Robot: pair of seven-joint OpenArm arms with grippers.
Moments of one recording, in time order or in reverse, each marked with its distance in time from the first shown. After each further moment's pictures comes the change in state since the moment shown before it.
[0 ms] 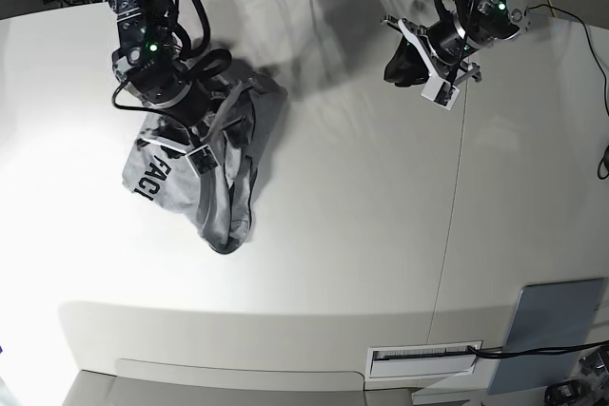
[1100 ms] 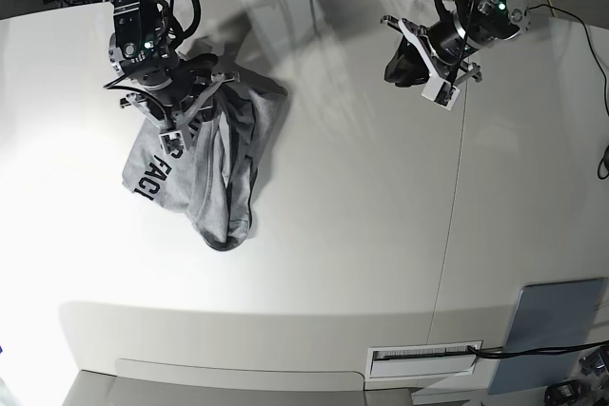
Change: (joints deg) left arm 0.0 0.0 0.0 0.0 0.0 0.0 0.0; right arm -4.4 -0.2 4.6 -7.2 6.1 -10.4 -0.7
